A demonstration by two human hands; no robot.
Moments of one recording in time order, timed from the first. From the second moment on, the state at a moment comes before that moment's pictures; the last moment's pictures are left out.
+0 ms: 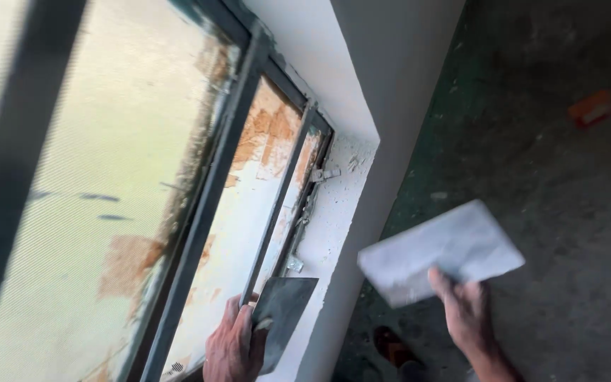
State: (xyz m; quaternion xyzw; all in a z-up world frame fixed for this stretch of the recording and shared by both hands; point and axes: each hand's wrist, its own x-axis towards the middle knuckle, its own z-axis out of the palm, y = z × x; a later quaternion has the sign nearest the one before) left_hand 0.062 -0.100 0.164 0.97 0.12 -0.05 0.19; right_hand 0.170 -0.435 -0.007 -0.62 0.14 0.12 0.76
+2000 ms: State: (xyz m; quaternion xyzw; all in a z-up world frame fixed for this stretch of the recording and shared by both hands) left_hand -0.050 -0.011 0.190 0.98 0.05 0.01 0.18; right_hand 0.216 -0.150 0.262 -0.70 0.02 -0.27 0.66
